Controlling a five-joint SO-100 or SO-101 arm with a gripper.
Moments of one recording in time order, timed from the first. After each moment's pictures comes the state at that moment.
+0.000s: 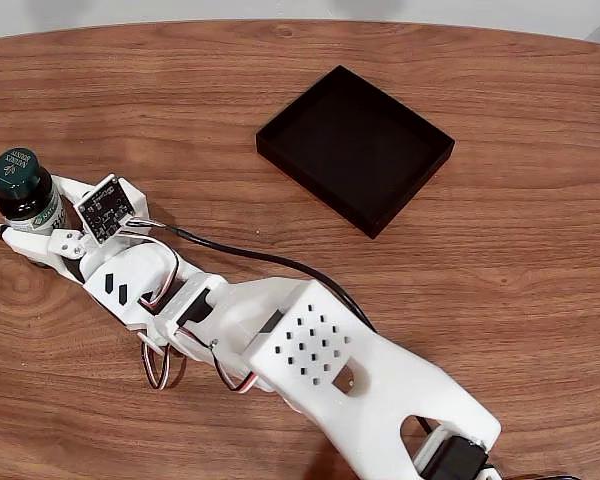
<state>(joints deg) -50.8 29.0 73.4 -54.1 173.7</state>
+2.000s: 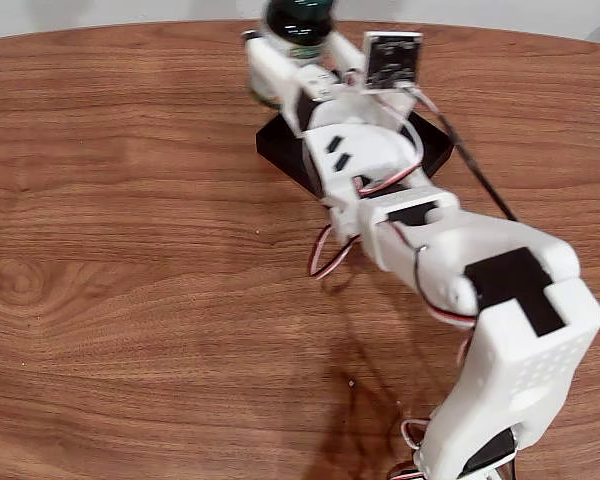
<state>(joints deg) -12.0 78.1 121.2 -52.5 168.1</state>
